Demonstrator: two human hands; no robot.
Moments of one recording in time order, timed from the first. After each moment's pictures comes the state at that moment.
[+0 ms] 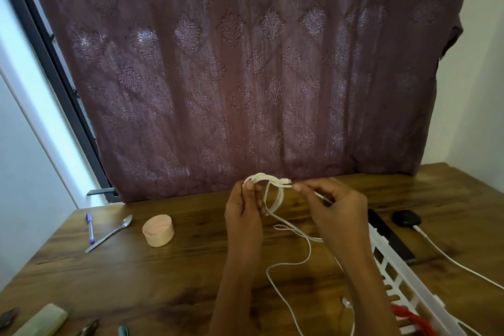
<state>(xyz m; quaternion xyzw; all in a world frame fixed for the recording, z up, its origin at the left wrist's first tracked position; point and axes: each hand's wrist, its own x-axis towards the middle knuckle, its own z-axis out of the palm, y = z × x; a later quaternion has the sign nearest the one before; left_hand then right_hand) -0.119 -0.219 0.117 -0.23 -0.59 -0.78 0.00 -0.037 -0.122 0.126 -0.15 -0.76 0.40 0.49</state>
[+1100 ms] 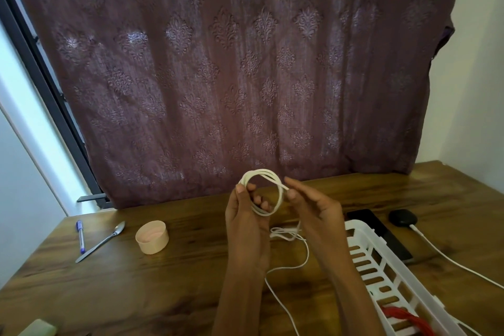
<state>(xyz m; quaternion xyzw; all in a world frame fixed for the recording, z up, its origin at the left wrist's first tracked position) -0.119 -0.208 0.125 -0.10 -0.35 -0.92 -0.17 -0.057 -0.127 0.105 -0.09 -0.65 0.63 0.42</state>
